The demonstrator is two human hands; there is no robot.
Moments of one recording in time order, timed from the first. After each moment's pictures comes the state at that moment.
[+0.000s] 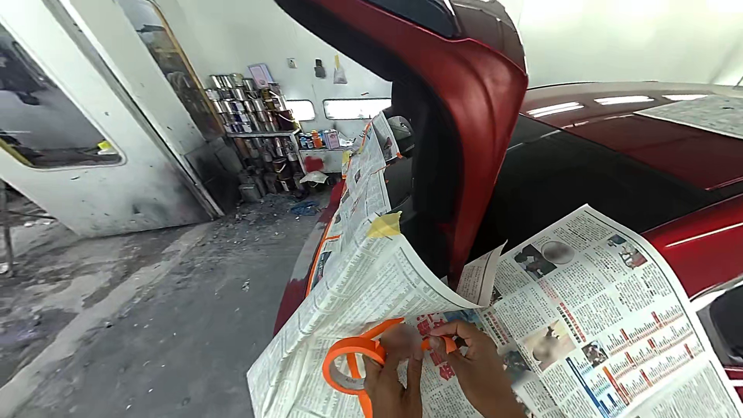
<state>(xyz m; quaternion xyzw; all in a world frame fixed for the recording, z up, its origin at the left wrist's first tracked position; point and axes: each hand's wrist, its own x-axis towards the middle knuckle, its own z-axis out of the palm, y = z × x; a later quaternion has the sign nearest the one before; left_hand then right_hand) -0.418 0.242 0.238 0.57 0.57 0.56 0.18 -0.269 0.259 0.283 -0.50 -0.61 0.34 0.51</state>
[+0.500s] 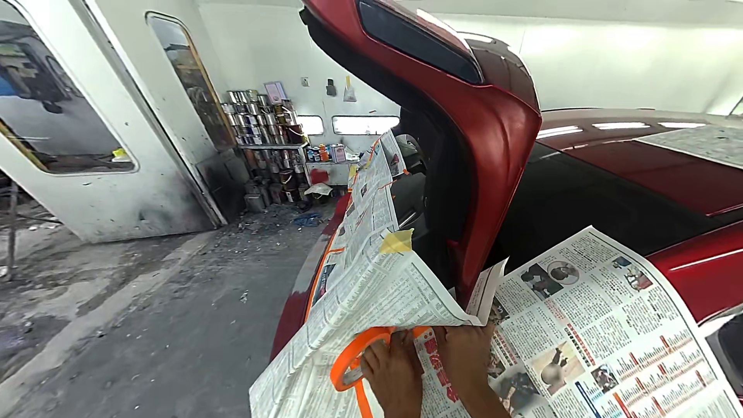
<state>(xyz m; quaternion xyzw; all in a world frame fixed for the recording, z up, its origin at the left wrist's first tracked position) -0.409 0.302 0.224 0.57 0.71 0.39 -0.11 -0.305 0.319 0.258 -0.67 -0.63 -0.20 0.35</state>
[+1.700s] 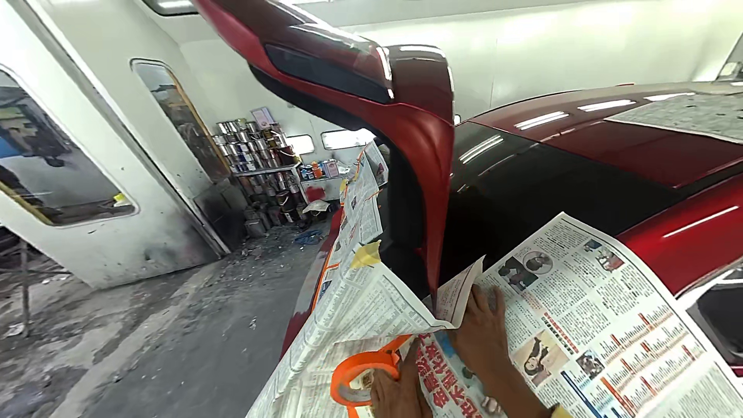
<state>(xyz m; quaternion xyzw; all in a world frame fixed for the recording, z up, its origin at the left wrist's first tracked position) -0.389 0.249 0.253 0.69 0.61 0.39 -0.01 -0.231 0.319 0.286 -0.65 -0.69 -0.18 0.26</state>
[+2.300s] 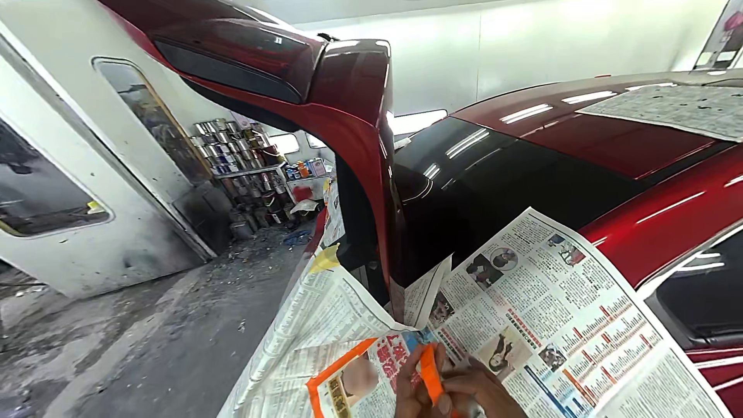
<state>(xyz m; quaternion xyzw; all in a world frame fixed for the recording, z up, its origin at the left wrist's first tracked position) -0.339 0.209 0.306 0.49 0.28 0.51 0.64 -0.169 0.195 0.298 -0.39 -0.74 0.26 0.47</state>
